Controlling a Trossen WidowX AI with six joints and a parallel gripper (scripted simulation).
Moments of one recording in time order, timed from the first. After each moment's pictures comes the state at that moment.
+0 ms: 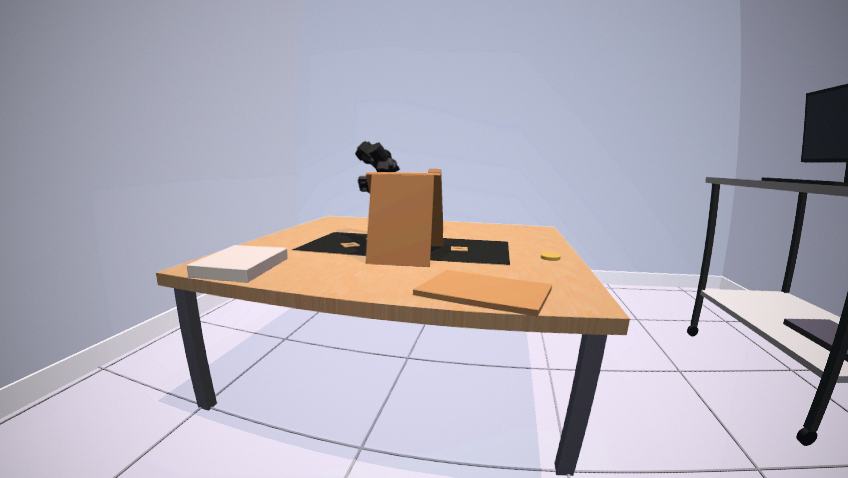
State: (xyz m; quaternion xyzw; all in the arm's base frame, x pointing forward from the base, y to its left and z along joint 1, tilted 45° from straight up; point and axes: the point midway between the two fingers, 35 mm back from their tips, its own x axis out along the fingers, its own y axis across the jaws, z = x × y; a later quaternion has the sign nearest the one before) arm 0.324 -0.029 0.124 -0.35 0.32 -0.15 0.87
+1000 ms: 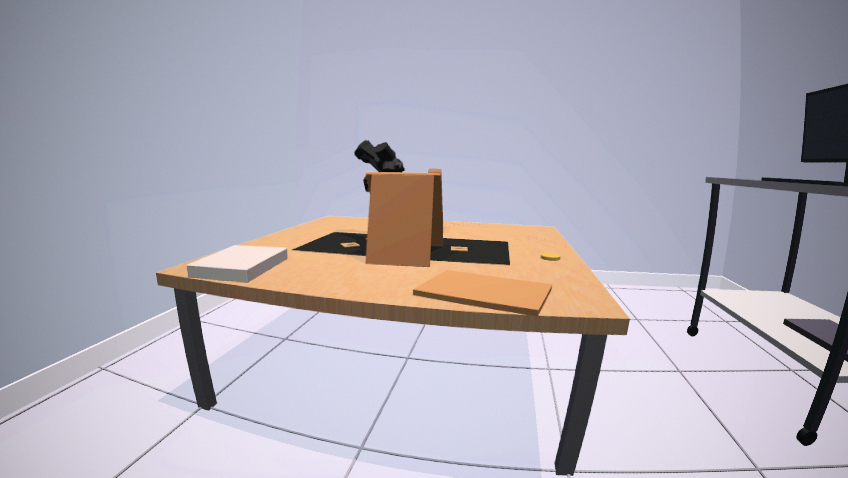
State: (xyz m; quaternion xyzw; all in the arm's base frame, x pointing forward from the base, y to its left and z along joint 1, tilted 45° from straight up) arm 0.325 -0.014 0.108 -0.35 0.32 -0.15 0.87
